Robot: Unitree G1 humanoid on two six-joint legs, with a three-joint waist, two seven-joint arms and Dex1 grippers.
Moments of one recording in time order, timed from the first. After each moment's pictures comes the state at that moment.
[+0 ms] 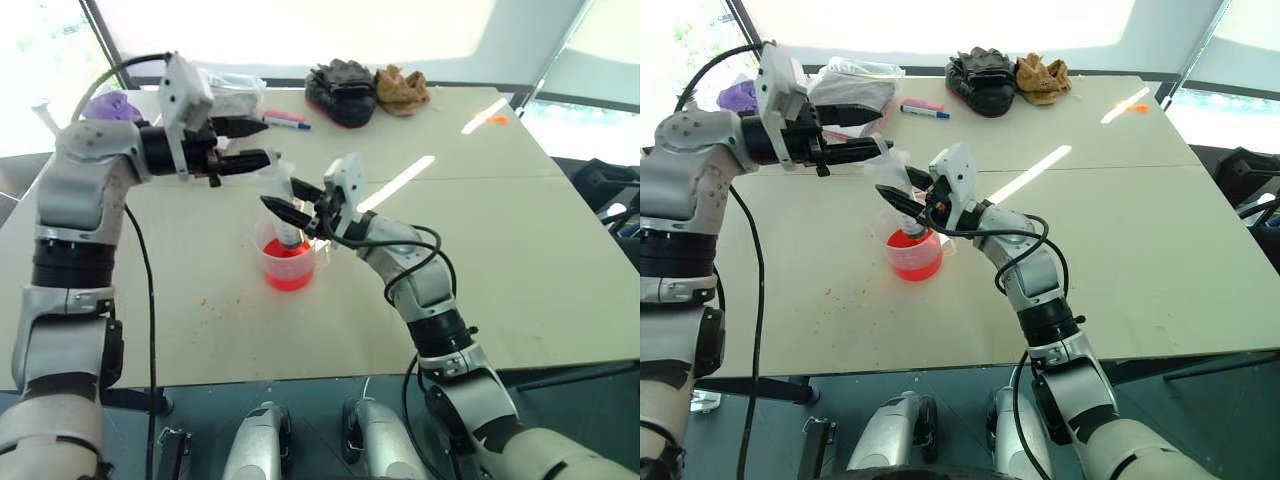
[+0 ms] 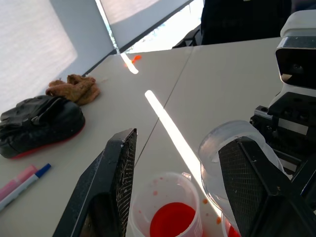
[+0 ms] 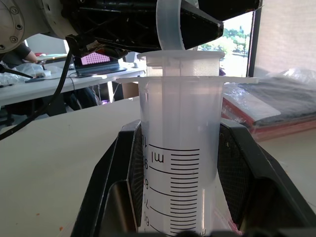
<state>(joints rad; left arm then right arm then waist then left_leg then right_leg) -0.95 0.70 -0.02 0.22 -0.38 0.38 -1.16 -0.69 -0.05 0.16 0.13 0.30 0.25 0.71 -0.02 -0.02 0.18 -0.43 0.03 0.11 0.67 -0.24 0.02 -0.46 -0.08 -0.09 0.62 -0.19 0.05</state>
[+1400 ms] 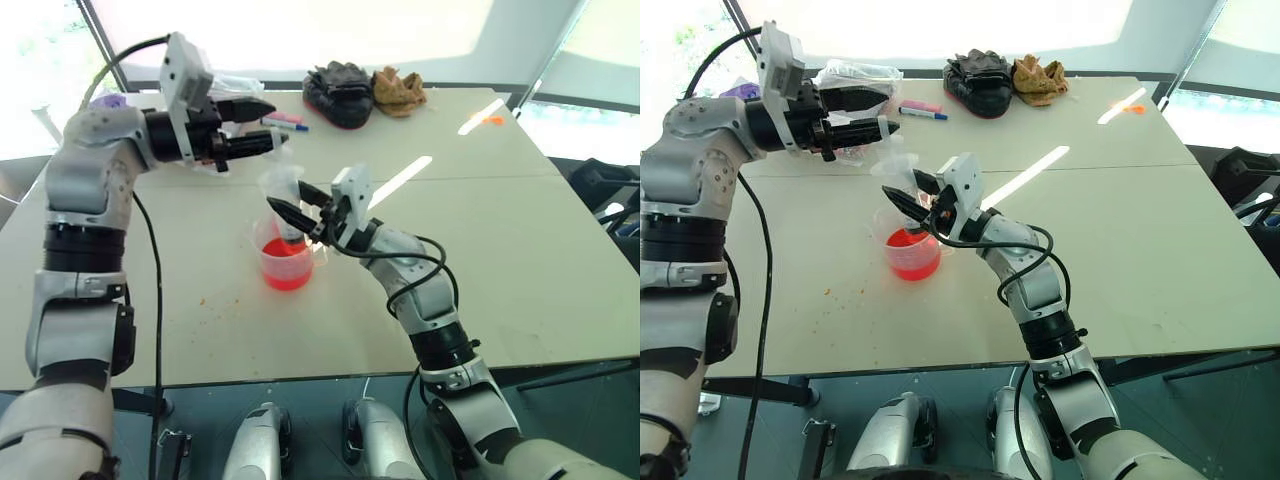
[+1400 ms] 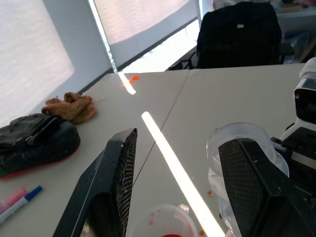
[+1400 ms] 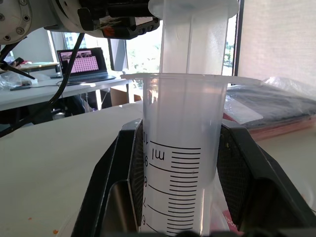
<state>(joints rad) -1.04 0.65 0.02 0.31 -0.41 0.40 -1.16 -0.63 -0.05 0.17 0.07 0.28 0.21 0.67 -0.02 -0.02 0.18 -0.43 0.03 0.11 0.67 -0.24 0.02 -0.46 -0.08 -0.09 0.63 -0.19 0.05</state>
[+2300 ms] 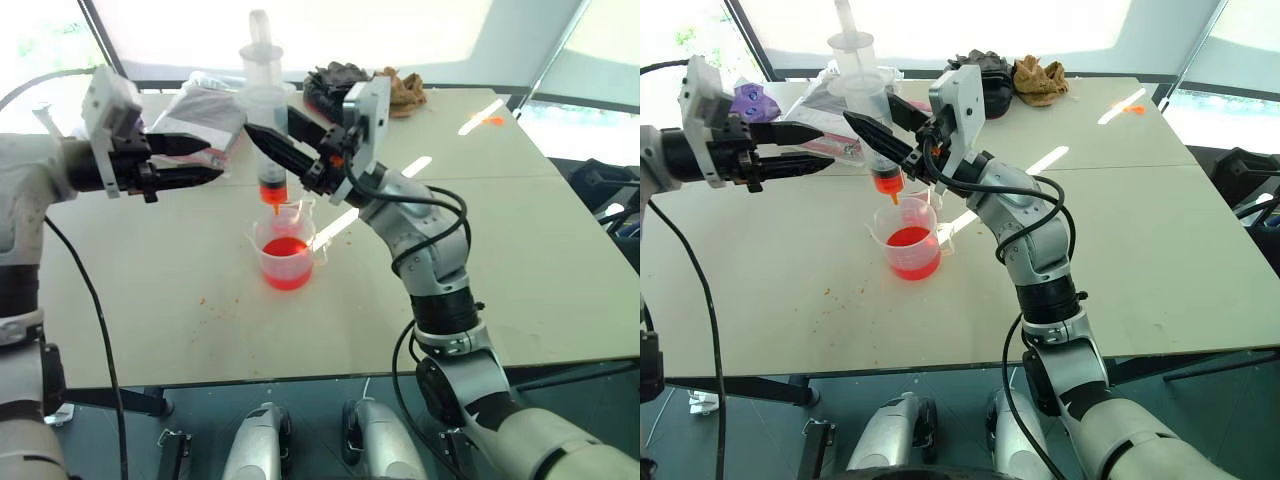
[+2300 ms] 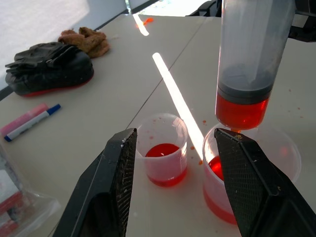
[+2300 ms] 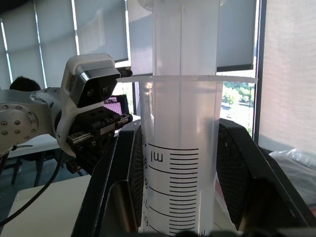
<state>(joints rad) -0.78 0.94 0.16 0.10 -0.48 0.62 -1.19 -0.85 -0.05 0.06 -0.01 0.44 0.37 0.65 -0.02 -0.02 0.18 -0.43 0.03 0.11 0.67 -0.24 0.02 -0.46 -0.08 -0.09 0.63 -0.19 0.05</state>
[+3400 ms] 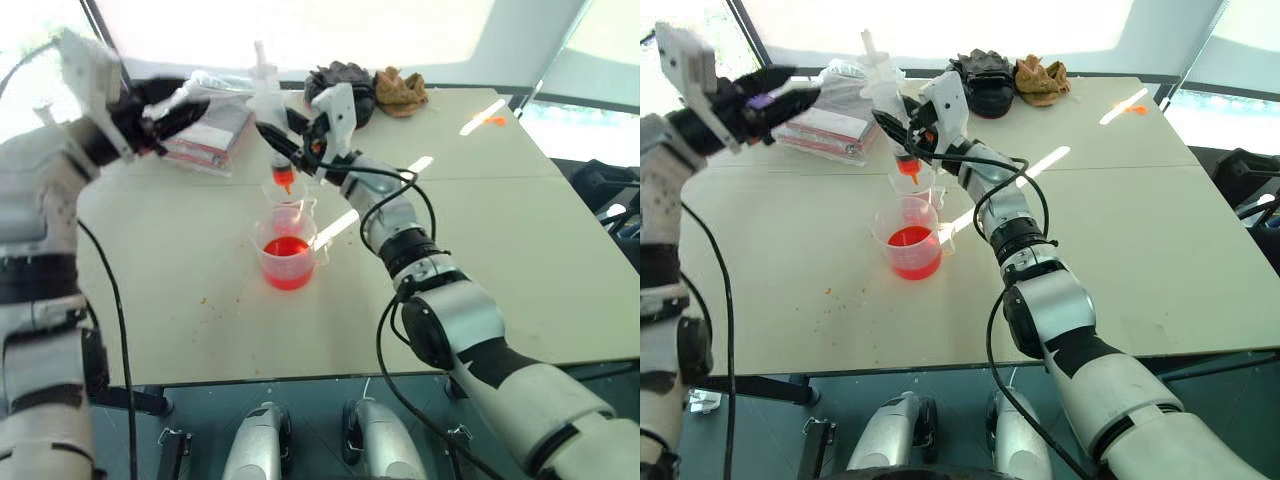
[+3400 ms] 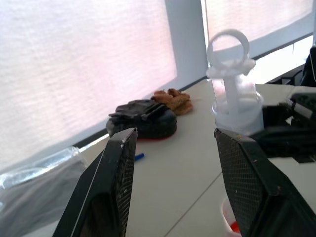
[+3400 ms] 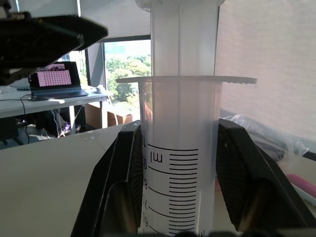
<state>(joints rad) -1.00 0.73 0.18 0.36 -0.40 0.30 -0.92 -1.25 0.01 -0.03 1.06 0.24 -0.27 0.70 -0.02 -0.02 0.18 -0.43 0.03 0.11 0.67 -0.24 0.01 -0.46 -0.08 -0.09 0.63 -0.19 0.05</state>
